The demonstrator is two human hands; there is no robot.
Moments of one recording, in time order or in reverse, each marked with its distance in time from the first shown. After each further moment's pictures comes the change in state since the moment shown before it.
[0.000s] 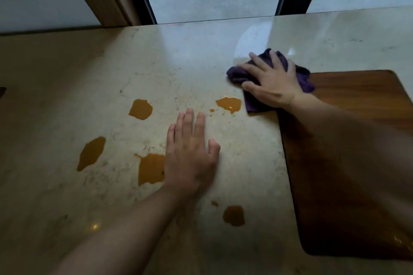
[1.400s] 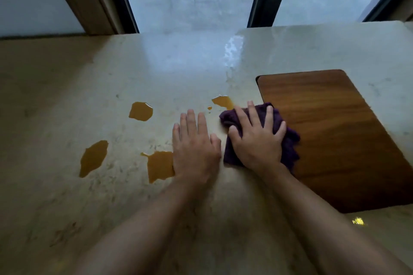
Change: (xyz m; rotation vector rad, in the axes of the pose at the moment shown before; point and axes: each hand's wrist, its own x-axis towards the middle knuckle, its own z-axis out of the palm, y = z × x) left_hand 0.005 -0.011 0.005 -0.029 0.054 0.089; right_hand -0.129 -0.116 0.054 -0.022 0.159 0.455
